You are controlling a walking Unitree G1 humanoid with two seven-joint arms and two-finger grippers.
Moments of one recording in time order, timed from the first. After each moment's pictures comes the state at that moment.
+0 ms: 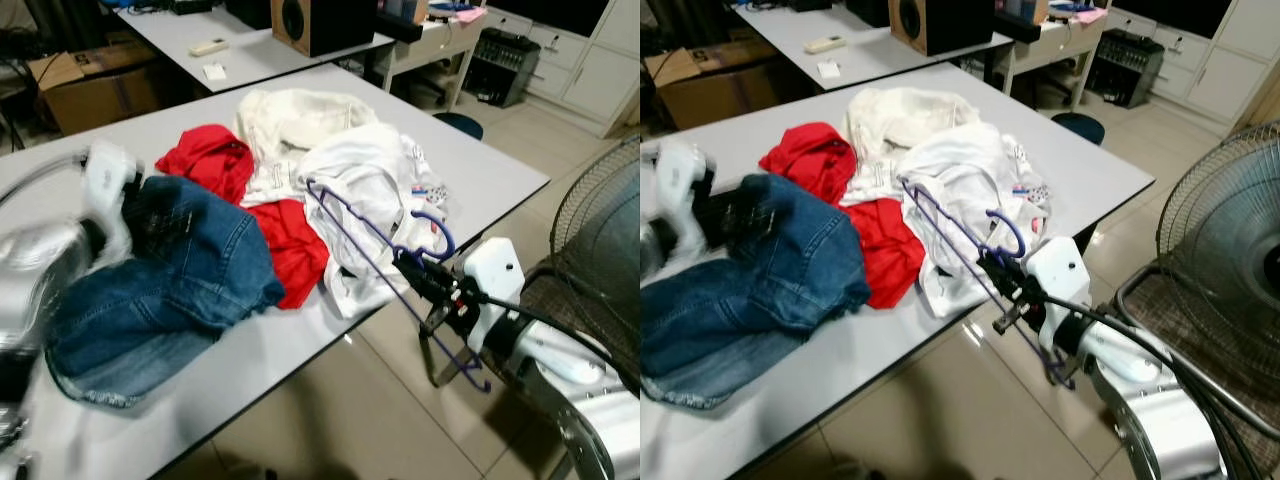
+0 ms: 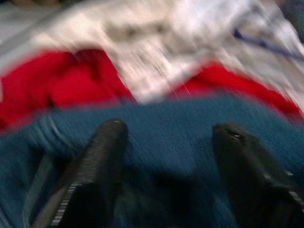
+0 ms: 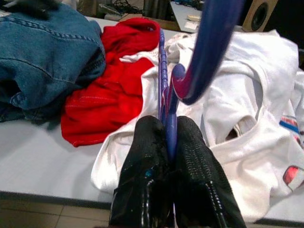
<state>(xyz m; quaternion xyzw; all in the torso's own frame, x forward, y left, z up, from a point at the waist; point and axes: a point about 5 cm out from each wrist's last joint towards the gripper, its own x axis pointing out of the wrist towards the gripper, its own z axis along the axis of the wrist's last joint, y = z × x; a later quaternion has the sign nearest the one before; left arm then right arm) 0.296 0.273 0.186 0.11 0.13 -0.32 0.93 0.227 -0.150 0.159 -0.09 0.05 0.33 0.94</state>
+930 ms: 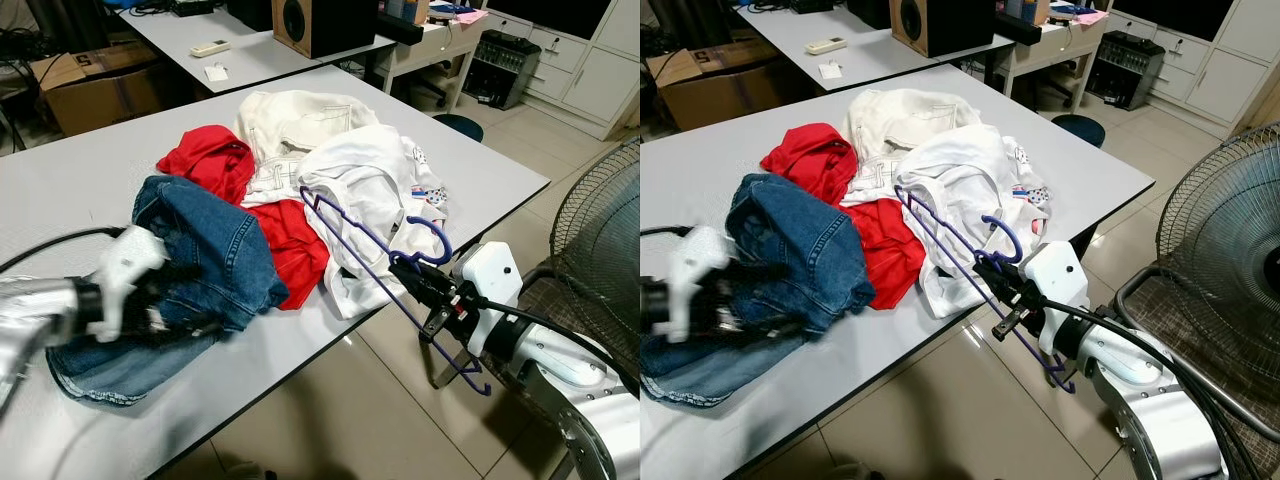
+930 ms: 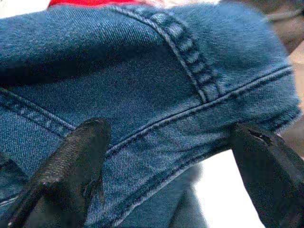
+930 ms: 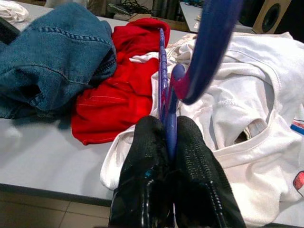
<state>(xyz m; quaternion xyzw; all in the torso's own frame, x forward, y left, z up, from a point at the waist) 0.249 0.242 0.161 0.19 0.21 -0.44 0.85 0.226 -0.148 0.159 -0.09 0.05 0.35 0.93</state>
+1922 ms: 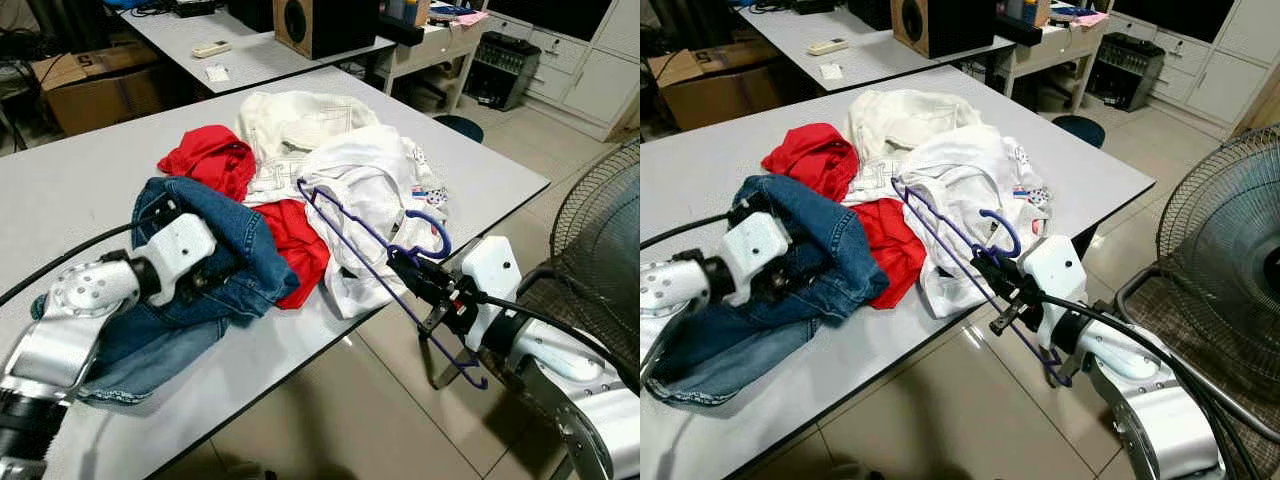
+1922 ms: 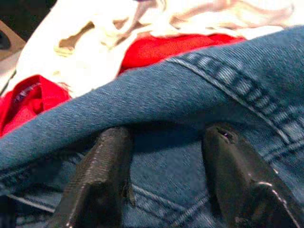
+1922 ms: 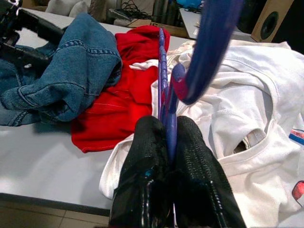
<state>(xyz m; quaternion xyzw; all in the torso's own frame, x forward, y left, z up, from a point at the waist) 0.289 0.212 0.160 0.31 0.08 -0.36 0.88 0.230 -0.146 0.163 -0.09 0.04 0.35 0.93</state>
